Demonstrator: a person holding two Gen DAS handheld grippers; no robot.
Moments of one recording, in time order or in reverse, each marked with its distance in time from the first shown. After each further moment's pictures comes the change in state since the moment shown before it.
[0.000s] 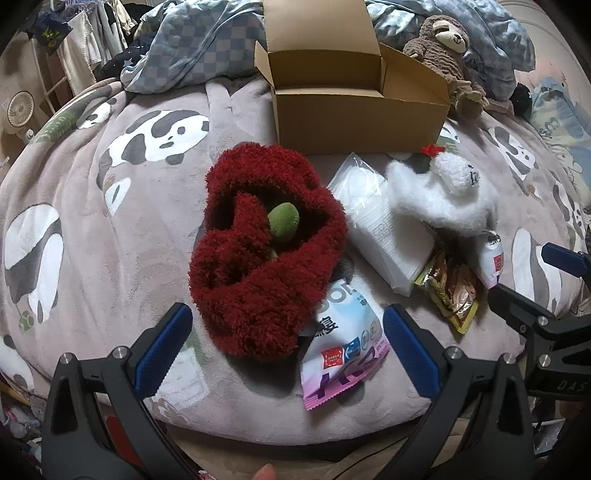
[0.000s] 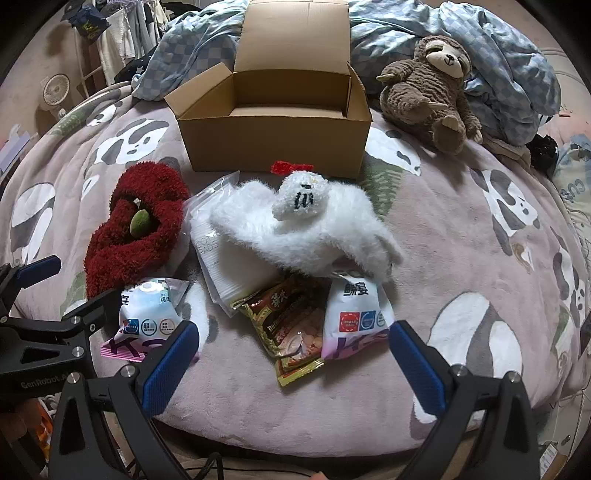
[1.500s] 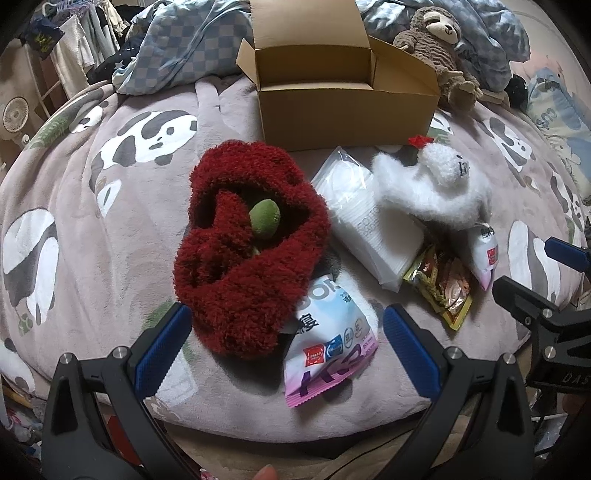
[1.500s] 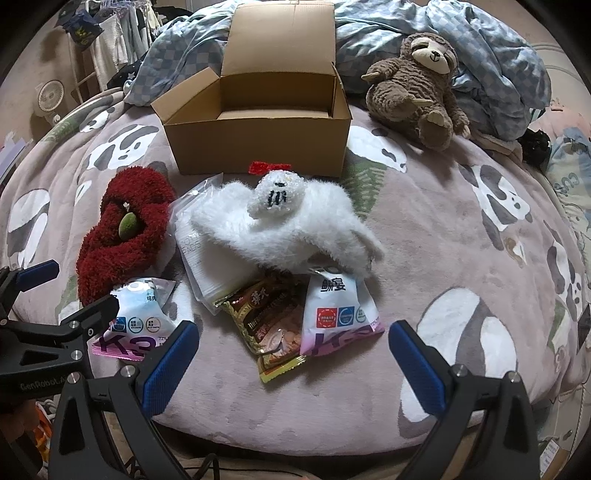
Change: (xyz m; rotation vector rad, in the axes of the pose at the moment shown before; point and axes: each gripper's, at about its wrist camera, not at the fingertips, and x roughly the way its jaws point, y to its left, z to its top) left arm 0.000 -0.016 0.003 0.009 0.022 0.007; right arm -0.002 -0.016 -0.007 -0.002 -0.011 0.004
